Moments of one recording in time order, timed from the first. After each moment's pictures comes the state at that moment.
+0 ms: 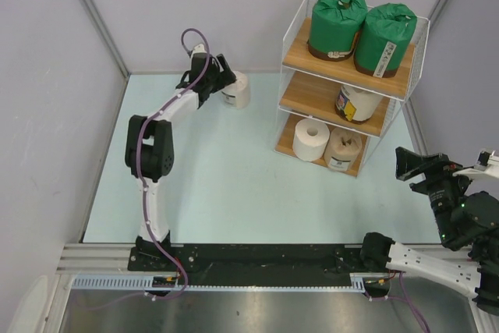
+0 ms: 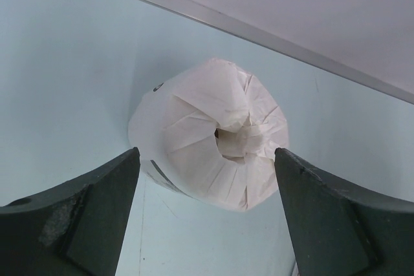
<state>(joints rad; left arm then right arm) -0.25 2.13 1.72 -0.08 -0.05 -0.61 1.14 0.28 1.10 -0.87 1.14 0.55</state>
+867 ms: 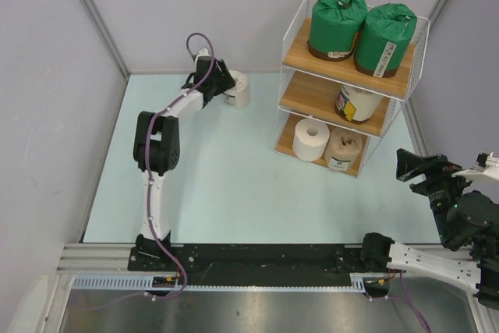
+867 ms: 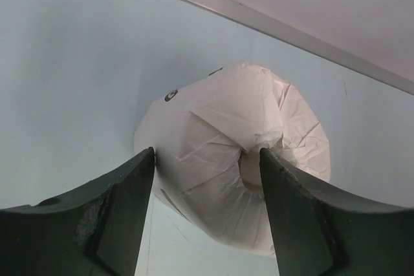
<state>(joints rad) -0.25 2.26 1.81 -0.08 -0.06 -0.61 1.20 0.27 1.10 -0.95 1.23 0.62</state>
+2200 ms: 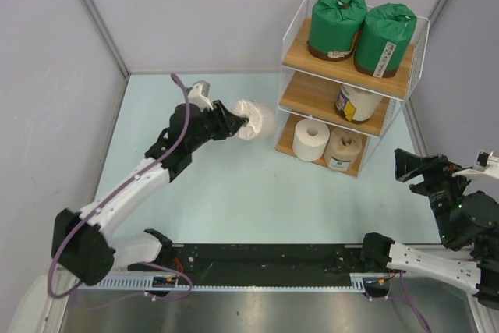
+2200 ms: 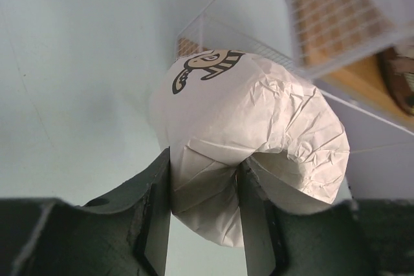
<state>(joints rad) -0.51 1.25 0.92 0.02 0.07 -0.65 1.20 0.27 1.10 -0.92 1.18 0.61</state>
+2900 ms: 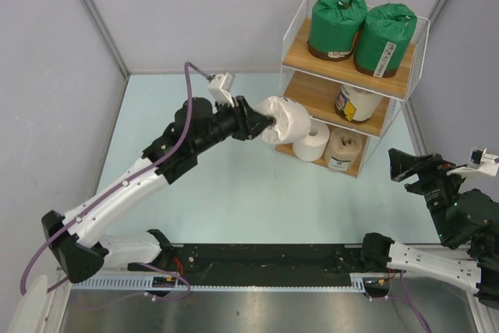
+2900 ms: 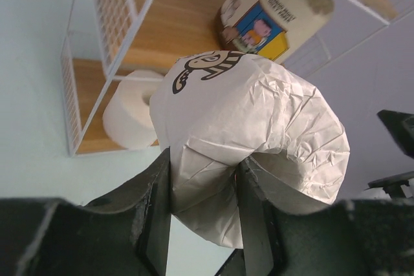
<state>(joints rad) -0.78 1.15 1.16 -0.17 0.06 -0.60 1.20 0.29 1.10 -0.91 1.14 0.62</state>
